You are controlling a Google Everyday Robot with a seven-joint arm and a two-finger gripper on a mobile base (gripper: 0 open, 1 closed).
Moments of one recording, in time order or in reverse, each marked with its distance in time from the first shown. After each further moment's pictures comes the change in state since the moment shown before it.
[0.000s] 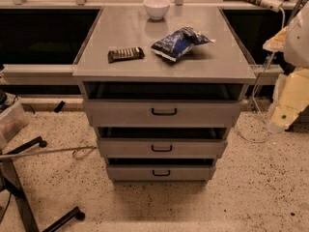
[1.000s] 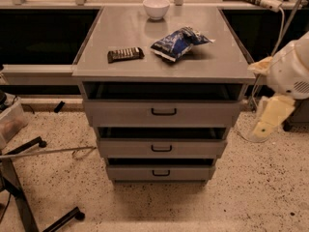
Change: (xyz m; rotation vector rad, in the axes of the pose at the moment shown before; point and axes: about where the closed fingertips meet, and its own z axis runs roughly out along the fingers) arm 0.012 -0.016 0.079 -0.023 -0.142 -0.012
